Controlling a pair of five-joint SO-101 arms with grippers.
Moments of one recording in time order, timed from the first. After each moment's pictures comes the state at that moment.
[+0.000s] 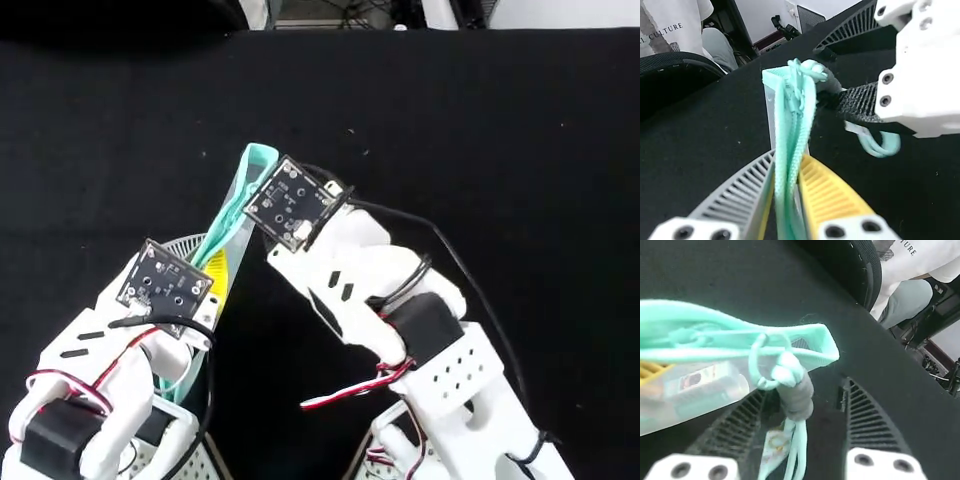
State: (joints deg) left arm 18.9 -82.0 46.9 72.6 -15.6; right arm -33.8 -52.2 40.7 49.4 23.3
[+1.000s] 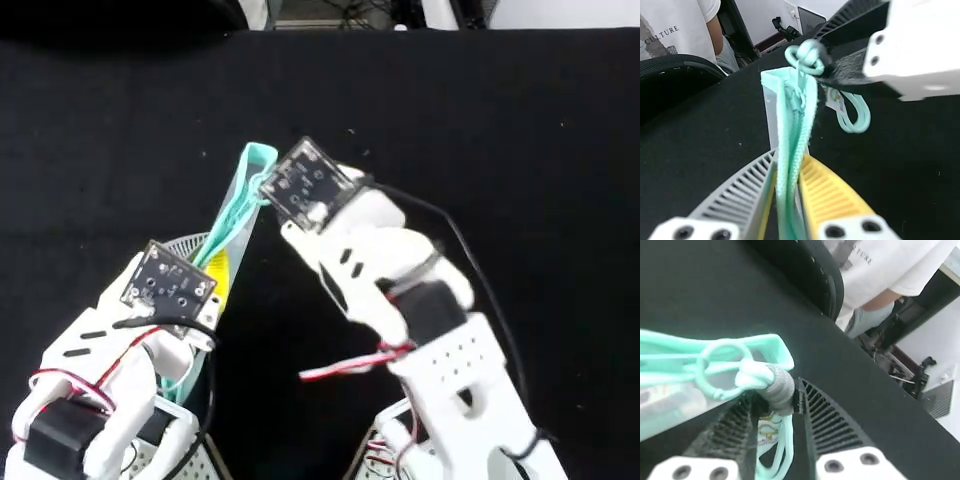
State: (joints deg) left arm 18.5 -82.4 47.5 72.2 -16.0; right arm -26.0 -47.6 40.6 41.9 28.8
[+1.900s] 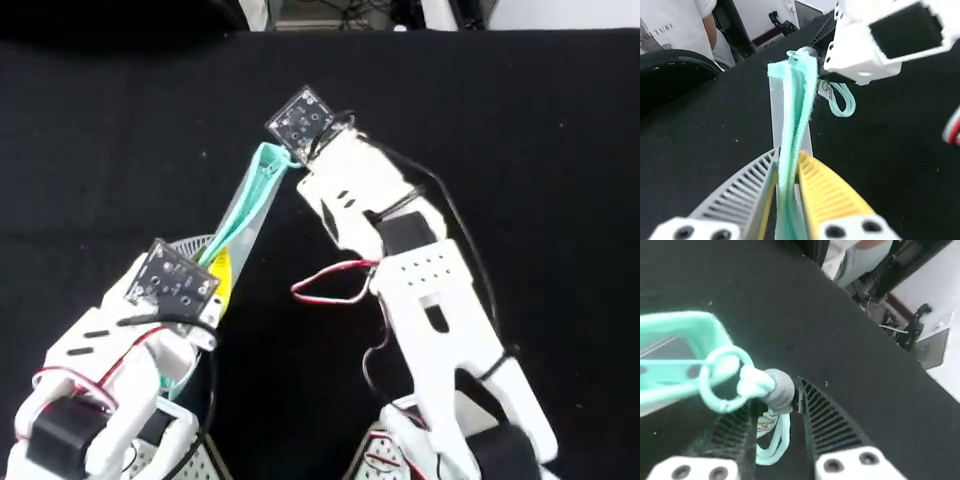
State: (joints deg) left arm 18.6 -82.5 48.9 71.9 -16.0; right arm -17.4 -25.4 36.8 31.8 31.3
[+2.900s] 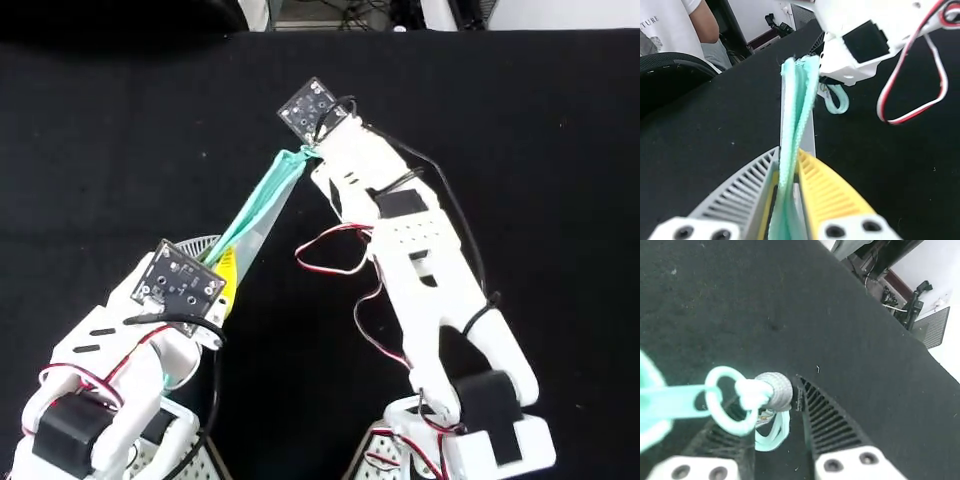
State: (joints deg) left arm 18.7 -87.1 49.4 71.8 -16.1; right arm -11.6 -7.1 33.4 23.7 35.6
